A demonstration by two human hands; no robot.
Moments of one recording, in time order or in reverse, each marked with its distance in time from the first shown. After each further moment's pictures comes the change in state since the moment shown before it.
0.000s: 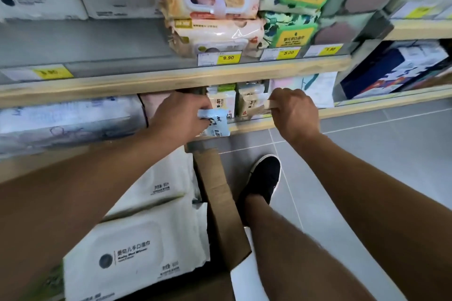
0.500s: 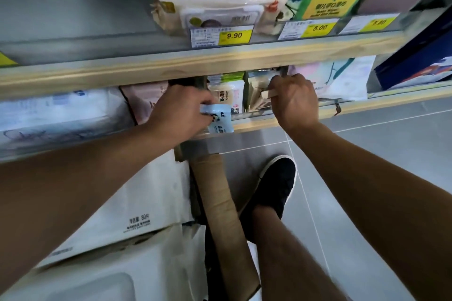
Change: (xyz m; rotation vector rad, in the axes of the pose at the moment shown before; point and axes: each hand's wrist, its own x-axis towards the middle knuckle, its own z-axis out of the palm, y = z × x) left_hand 0.043 -0.032 0.053 -0.016 -0.046 0.002; right_hand 0.041 0.008 0.090 -0.014 0.018 0.005
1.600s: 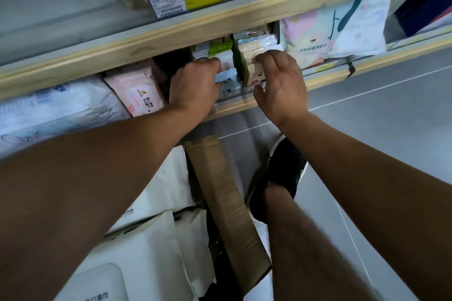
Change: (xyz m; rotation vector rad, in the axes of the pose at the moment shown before) left_hand 0.040 0.015 0.063 0.260 0.155 0.028; right_hand -0.041 -0.002 0.032 0.293 0.047 0.053
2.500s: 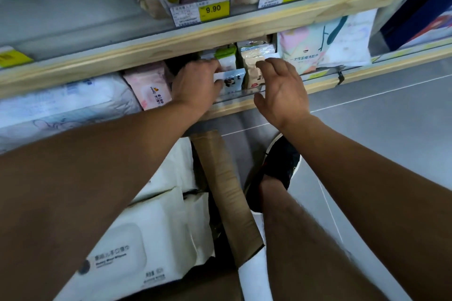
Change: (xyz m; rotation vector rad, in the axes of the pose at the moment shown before) left_hand -0.014 0.000 -0.031 -0.073 0.004 -0.035; right_hand -0.009 -0.030 -0.054 -0.041 -0.218 0.042
